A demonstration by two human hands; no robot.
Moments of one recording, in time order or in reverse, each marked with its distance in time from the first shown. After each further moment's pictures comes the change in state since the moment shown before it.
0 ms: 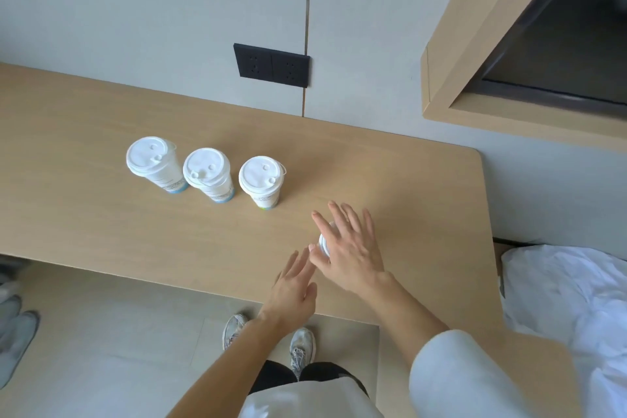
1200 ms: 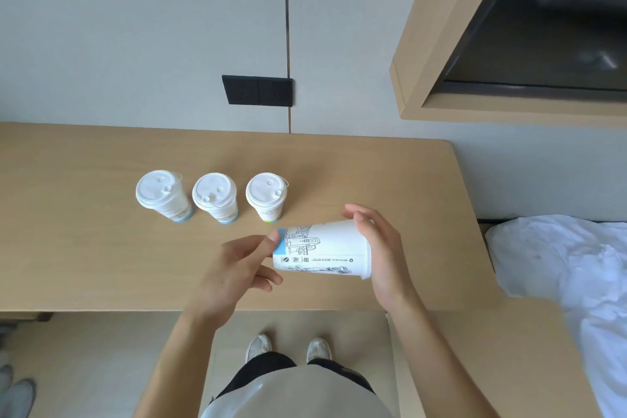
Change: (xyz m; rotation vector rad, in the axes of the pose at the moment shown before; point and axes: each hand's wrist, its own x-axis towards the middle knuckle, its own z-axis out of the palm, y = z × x) left_hand -0.066 0.075 -0.214 -0.776 -0.001 -0.278; right_hand -0.025 -0.066 -0.133 1.446 0.237 0.741
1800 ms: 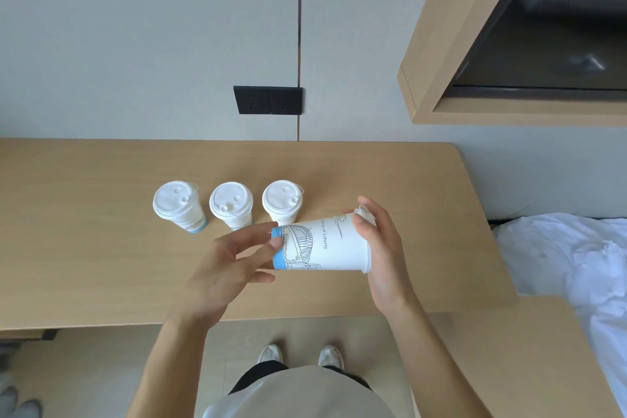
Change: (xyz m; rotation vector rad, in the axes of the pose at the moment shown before) left_hand -0.001 0.012 -0.053 -0.025 -0.052 0.081; right_hand -0.009 -0.007 0.047 0.129 0.064 0.027
